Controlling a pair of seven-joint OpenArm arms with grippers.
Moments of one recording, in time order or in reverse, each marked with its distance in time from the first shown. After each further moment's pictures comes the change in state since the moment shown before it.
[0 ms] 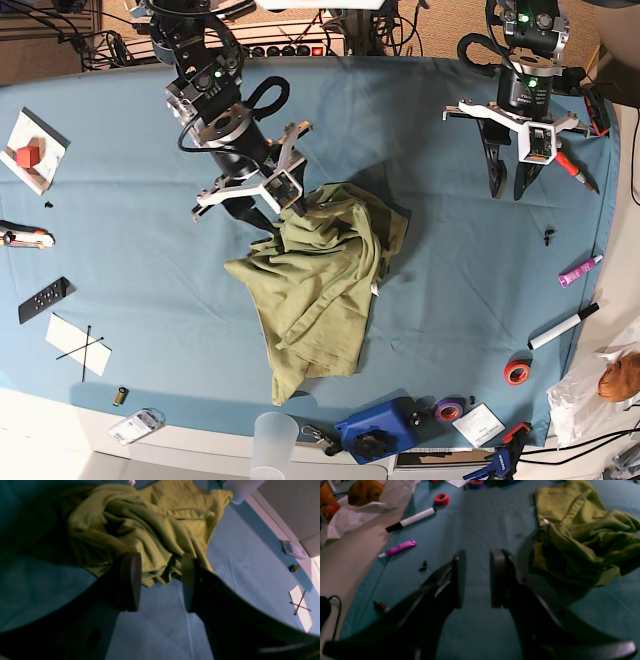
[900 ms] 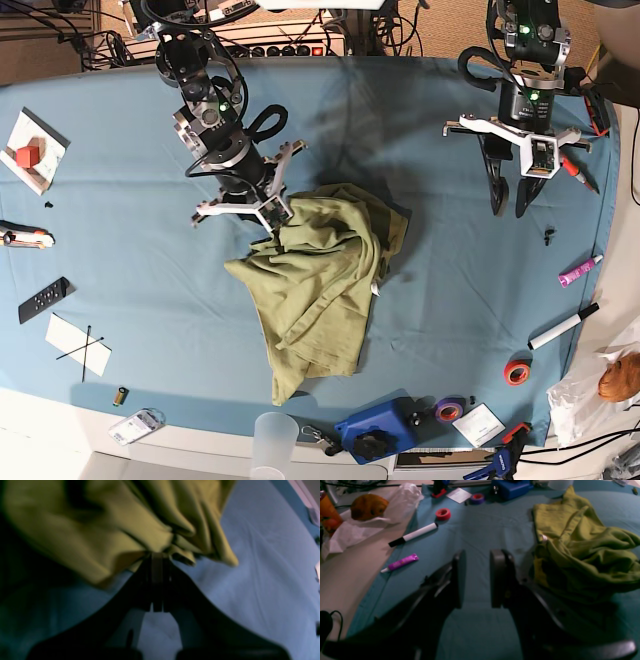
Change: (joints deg) left arm -3.5 0.0 0.0 0.0 0.0 0.0 0.0; right arm 5.5 0.2 0.0 -12.0 4.2 -4.6 -1.9
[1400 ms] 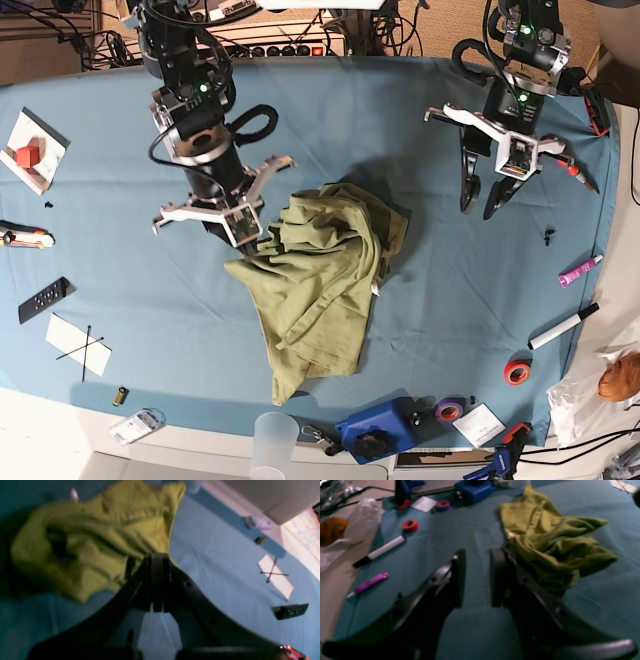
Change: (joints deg) left arm -1.2 0.0 0.0 0.0 0.2 -12.7 0.0; right arm -3.2 0.0 3.1 16.0 -1.4 -2.0 -6.2
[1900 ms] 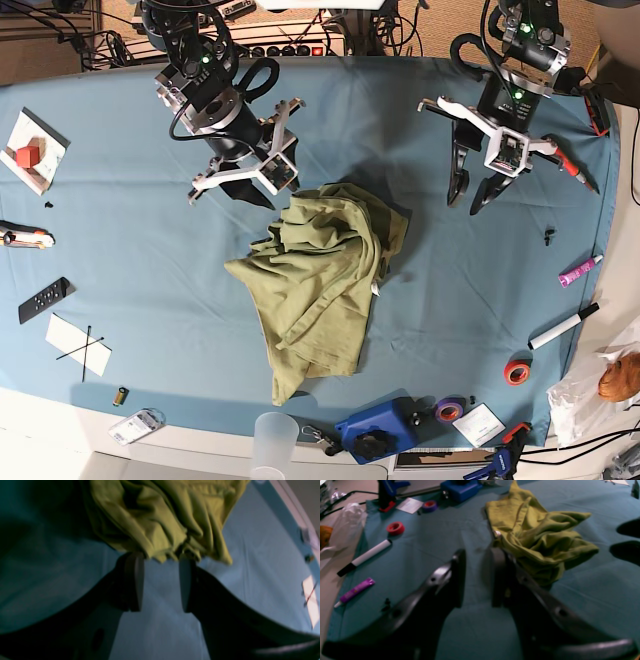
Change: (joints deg) left arm 0.1 0.0 0.0 0.0 0.0 -3.4 0.0; right arm -5.9 -0.2 -0.2 0.0 0.0 14.6 4.0
